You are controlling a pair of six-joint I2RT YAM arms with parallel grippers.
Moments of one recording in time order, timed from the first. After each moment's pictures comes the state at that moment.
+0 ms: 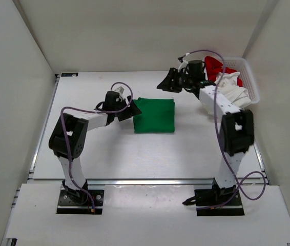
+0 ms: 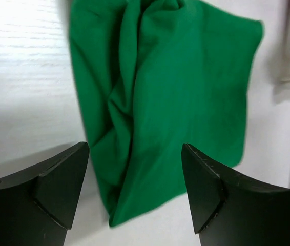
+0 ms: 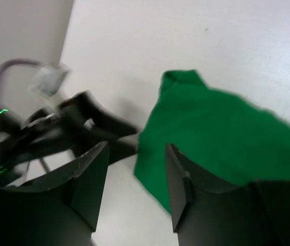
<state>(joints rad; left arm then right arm) -0.35 1.84 1.03 0.18 0.29 -0.68 0.25 1.99 1.66 -0.21 -0.64 0.50</state>
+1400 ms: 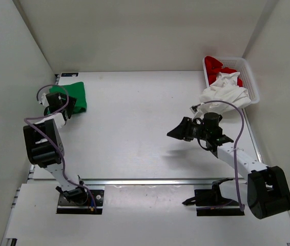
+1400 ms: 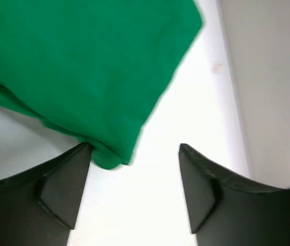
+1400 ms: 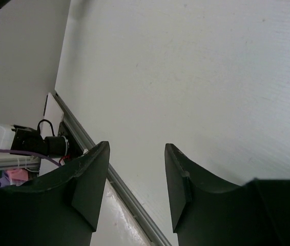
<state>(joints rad) 0.30 1.77 0.99 0.19 0.05 -0.94 0.26 1.16 0.52 0.17 -0.70 0.63</state>
